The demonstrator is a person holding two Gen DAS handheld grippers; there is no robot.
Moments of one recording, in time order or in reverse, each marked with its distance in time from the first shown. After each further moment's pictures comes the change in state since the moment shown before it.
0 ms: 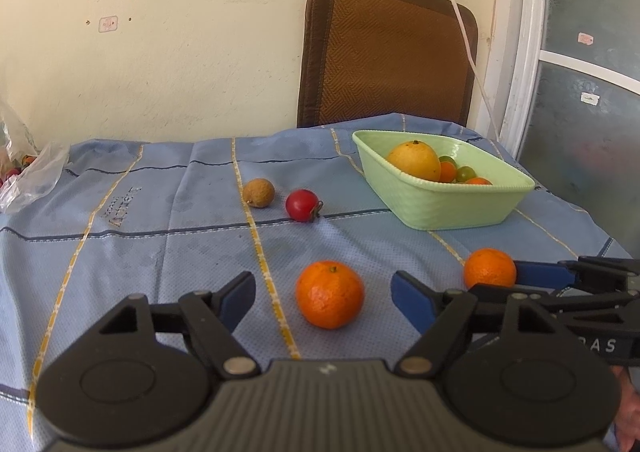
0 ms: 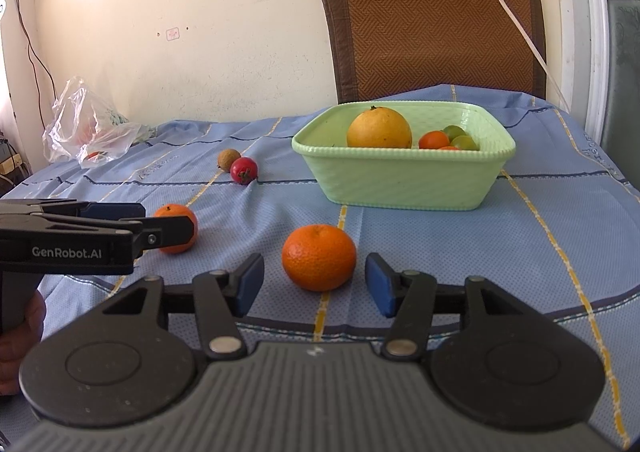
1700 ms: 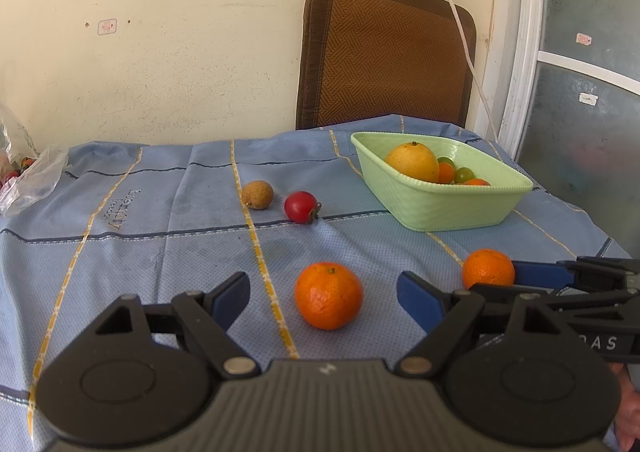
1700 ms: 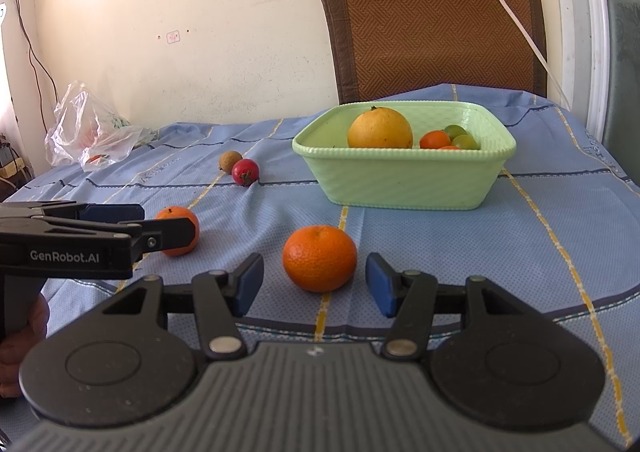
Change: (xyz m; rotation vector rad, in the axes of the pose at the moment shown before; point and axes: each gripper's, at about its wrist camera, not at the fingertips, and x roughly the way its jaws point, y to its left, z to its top) left arm -0.001 0.000 0.000 0.002 -0.006 -0.003; right arm 0.000 -0.001 0.000 0.009 -0.004 0.009
